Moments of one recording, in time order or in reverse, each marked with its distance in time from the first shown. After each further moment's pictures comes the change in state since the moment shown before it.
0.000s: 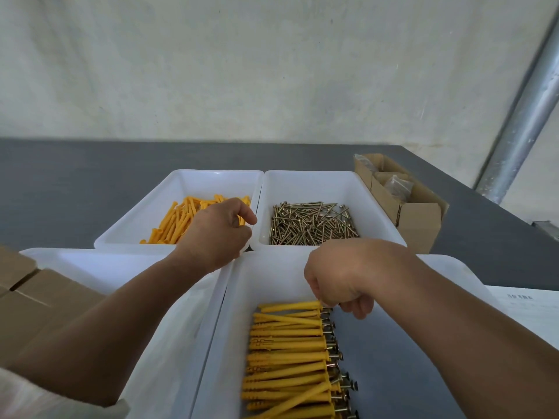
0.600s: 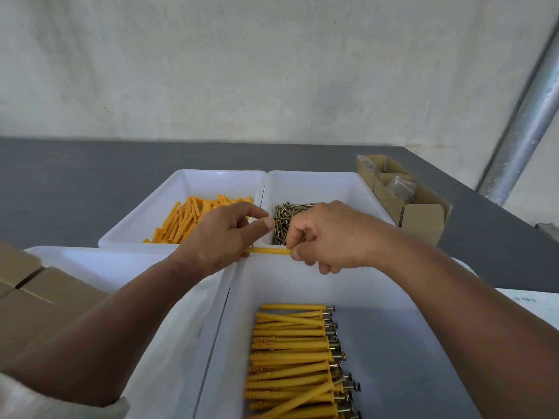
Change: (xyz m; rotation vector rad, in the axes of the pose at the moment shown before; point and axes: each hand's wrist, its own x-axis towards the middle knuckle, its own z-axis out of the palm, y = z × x) left_hand -0.004 -0.003 -0.001 -0.231 -0.104 0.094; right_hand 0.007 0.015 -0.016 0.479 0.481 -0.346
